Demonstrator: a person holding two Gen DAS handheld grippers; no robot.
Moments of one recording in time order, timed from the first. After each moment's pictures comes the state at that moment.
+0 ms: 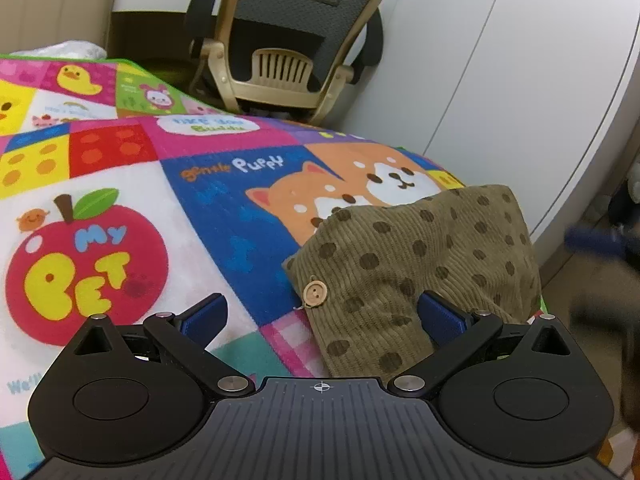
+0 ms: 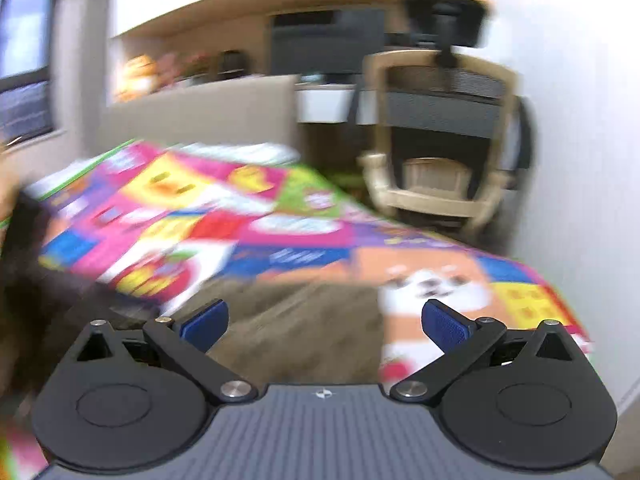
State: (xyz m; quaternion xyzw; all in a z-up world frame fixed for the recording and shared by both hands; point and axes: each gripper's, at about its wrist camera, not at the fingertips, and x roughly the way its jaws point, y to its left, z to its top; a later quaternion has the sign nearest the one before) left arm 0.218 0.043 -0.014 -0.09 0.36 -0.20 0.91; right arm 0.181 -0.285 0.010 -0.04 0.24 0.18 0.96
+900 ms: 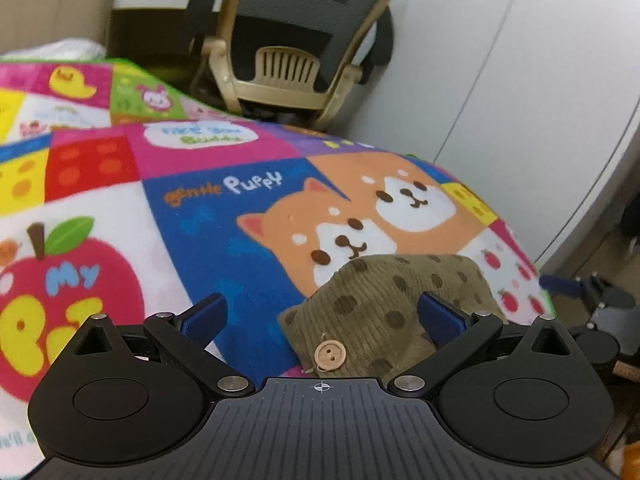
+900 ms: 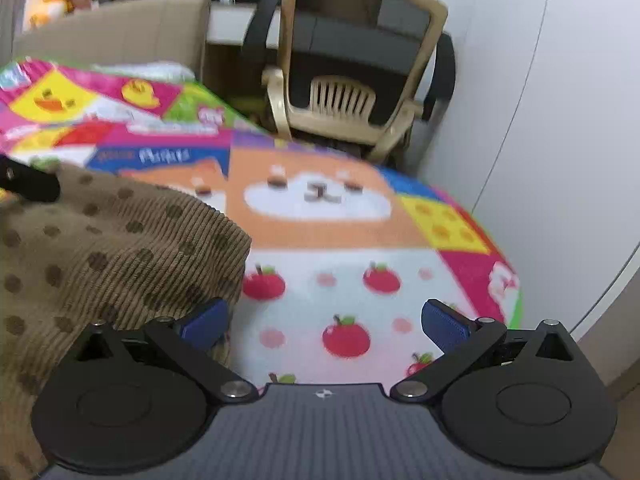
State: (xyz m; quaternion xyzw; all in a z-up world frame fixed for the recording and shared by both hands) left arm 0.256 0.022 -0.010 -0.10 0.36 -0.18 0.91; right arm 0.198 -0.298 -0.052 -0.10 0.30 0.07 0.95
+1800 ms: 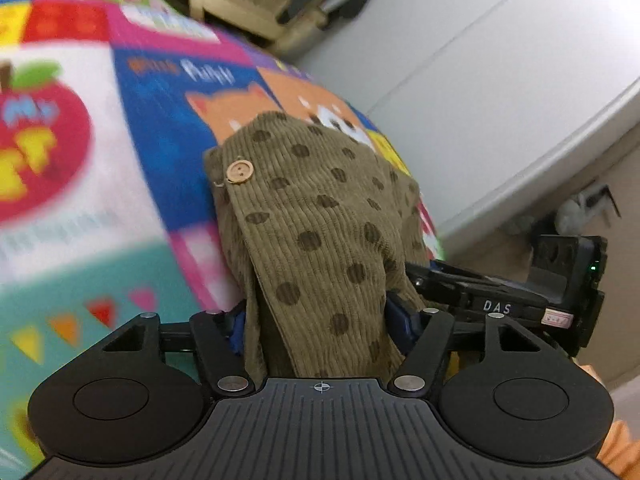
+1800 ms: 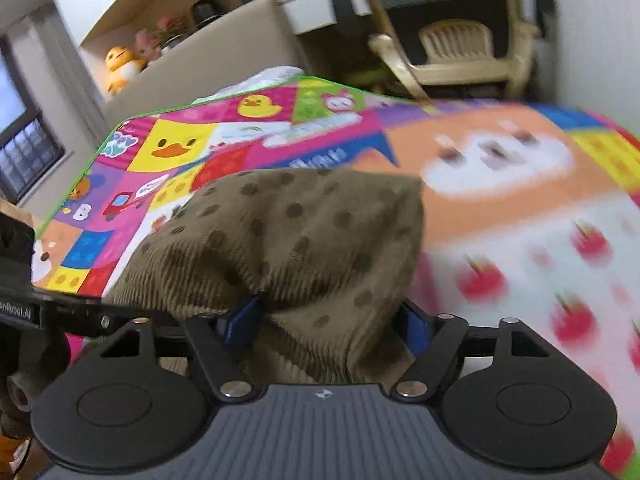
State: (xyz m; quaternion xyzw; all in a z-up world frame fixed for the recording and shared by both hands) left arm 0.214 0.034 -0.029 -0.23 0.43 -0.27 0.83; right arm 0.257 -0.230 -0.048 0.07 0.38 0.27 0.88
